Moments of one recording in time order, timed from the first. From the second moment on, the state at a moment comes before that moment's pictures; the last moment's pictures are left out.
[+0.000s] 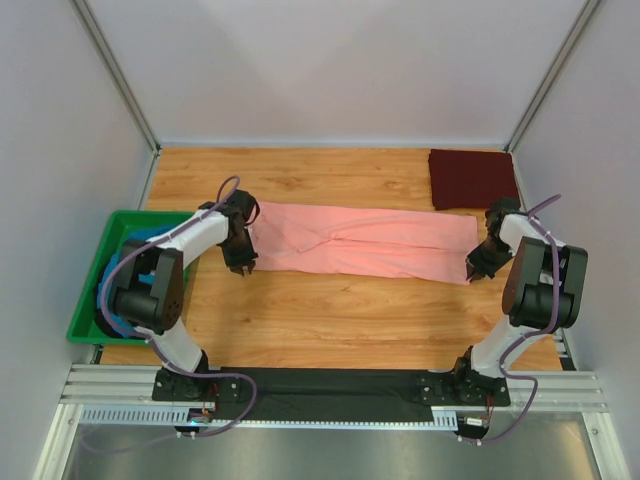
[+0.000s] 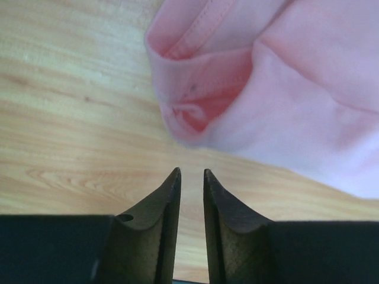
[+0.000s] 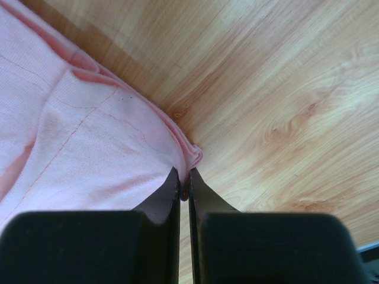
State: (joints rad) left arm -0.29 1.73 1.11 -0.79 -0.10 -0.61; right arm -0.27 1.73 1.06 -0.78 0.10 0.66
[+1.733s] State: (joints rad) left arm -0.22 1.80 1.14 -0.74 -0.05 -0.78; right arm -0.27 1.68 1.05 -0.88 0.11 0.60
